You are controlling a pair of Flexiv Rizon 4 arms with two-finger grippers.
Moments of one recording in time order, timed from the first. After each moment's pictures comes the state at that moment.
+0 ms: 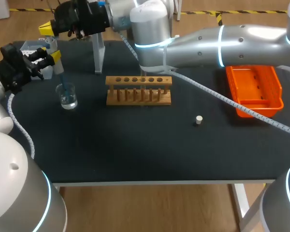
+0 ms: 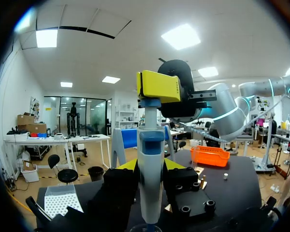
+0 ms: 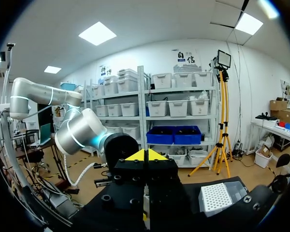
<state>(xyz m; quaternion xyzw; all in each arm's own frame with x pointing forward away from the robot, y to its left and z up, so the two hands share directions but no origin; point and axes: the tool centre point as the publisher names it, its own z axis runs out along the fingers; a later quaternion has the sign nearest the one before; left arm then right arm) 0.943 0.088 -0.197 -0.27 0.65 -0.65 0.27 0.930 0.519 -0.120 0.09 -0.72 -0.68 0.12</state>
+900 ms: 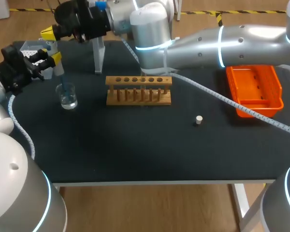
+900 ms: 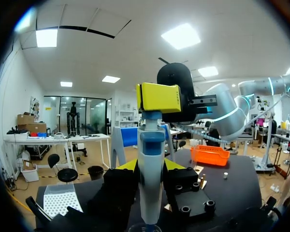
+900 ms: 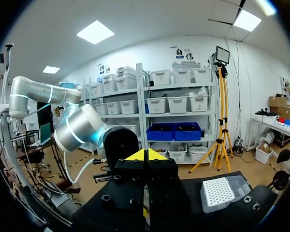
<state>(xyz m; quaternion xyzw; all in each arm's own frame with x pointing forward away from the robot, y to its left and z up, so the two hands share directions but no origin) 0.942 0.087 -0.201 -0.27 0.65 -0.65 0.27 0.929 0.516 -0.139 0.08 -0.73 -0.67 0.13</state>
